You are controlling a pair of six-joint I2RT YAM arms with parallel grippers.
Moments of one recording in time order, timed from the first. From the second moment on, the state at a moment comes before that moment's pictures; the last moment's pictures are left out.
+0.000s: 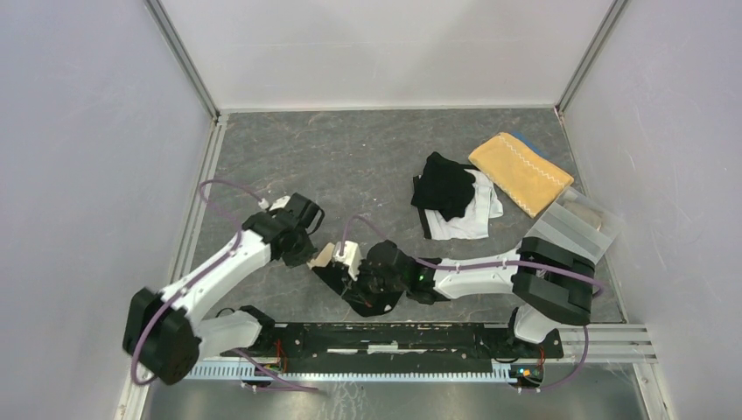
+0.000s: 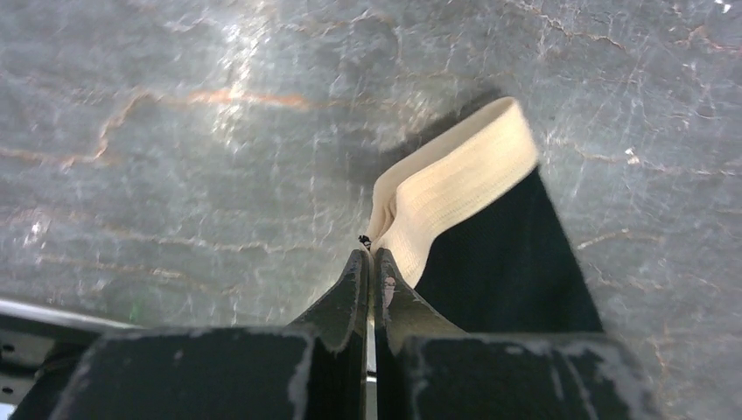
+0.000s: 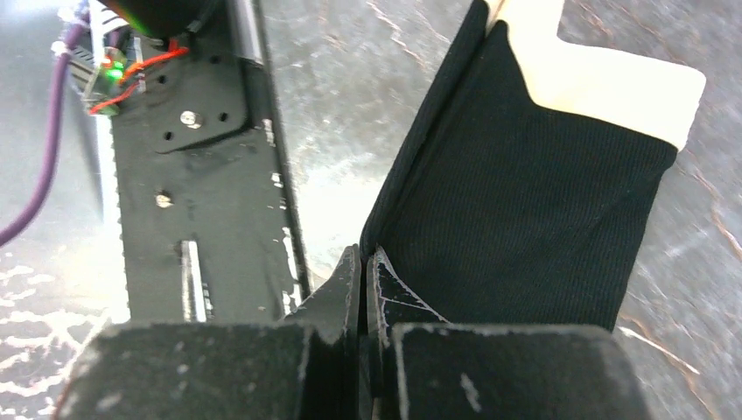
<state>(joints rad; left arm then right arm) -0.53 1.21 0.81 -0.86 -0.26 -0.92 1.20 1.62 0.74 0.35 -0.24 0.12</state>
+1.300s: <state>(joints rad) -0.53 1.22 0.82 -0.84 -0.30 -0.99 1.11 1.63 0.70 0.42 -0.31 0.21</state>
